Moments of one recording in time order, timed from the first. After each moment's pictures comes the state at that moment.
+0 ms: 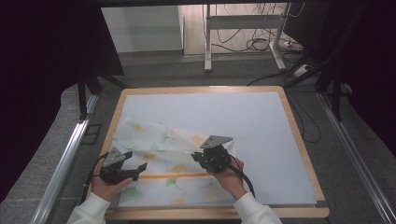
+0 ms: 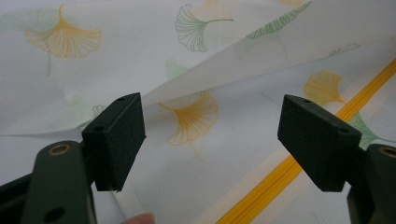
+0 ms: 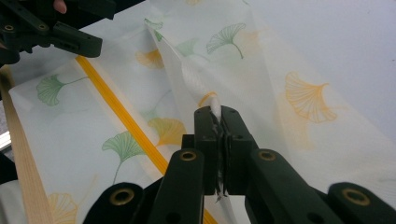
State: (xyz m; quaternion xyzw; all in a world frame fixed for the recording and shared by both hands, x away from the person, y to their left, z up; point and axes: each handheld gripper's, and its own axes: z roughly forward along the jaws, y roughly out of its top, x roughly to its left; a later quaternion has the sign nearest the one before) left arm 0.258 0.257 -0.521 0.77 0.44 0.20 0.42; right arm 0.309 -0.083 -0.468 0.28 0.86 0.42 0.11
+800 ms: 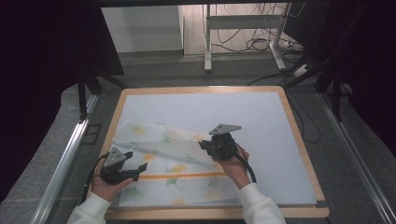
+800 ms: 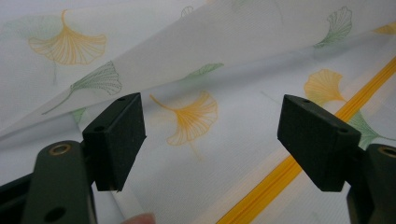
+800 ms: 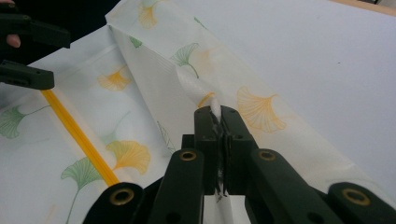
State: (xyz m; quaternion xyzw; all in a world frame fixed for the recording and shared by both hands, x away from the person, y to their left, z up) left arm 0.258 0.256 -0.522 0.77 0.43 0.20 0.42; right arm 0.344 -0.100 -0.463 0.33 0.83 0.43 0.11
